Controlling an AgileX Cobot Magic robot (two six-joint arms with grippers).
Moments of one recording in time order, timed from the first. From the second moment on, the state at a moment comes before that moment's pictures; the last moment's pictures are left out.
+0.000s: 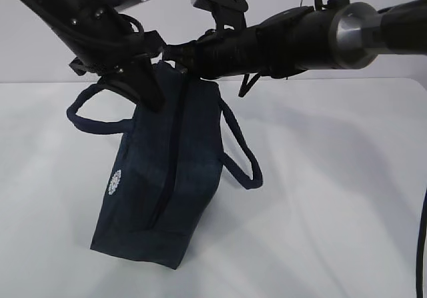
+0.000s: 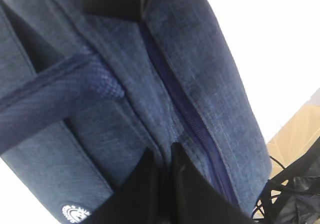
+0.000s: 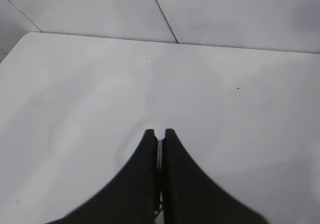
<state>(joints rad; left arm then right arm) -0.40 1.85 -1.59 -0.55 1.21 0.23 0.45 2.15 -1.62 1.41 0.22 -1.06</state>
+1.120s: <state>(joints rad) -0.43 1.84 -1.48 -0.60 1.19 0.26 0.45 2.19 -1.68 1.16 0.41 -0.99</state>
